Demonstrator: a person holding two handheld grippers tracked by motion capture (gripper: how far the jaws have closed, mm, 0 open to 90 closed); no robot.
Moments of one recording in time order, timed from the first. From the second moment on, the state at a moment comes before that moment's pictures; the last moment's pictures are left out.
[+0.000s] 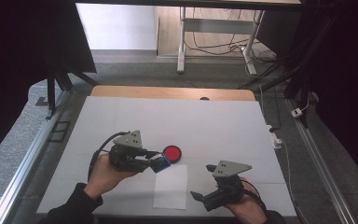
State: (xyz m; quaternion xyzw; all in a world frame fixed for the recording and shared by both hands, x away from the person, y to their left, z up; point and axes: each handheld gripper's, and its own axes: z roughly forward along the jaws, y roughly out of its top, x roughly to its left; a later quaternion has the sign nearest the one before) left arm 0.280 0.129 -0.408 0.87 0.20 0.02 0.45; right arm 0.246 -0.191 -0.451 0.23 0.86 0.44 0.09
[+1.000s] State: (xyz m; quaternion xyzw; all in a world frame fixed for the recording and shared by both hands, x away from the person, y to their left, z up) left arm 0.272 0.118 -0.415 0.88 0.11 -0.01 0.47; right arm 0.267 -0.135 -0.463 0.14 0.88 0.45 -0.01
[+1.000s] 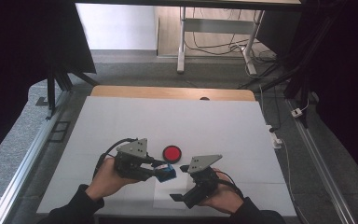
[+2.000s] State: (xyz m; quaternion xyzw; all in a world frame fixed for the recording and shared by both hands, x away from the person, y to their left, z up) left arm 0.266 0.115 -0.418 0.87 0.04 -0.02 0.49; right arm 0.273 -0.128 -0.457 0.07 0.87 0.48 -0.06
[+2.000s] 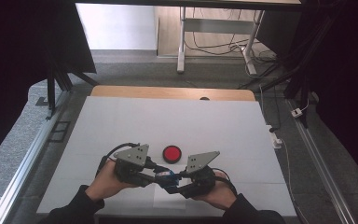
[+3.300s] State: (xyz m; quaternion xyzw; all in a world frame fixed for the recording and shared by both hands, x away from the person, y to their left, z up) left arm 0.265 0.119 -0.417 0.86 0.01 -0.02 0.51; right arm 0.268 -0.130 -0.452 0.05 0.87 0.49 -0.05
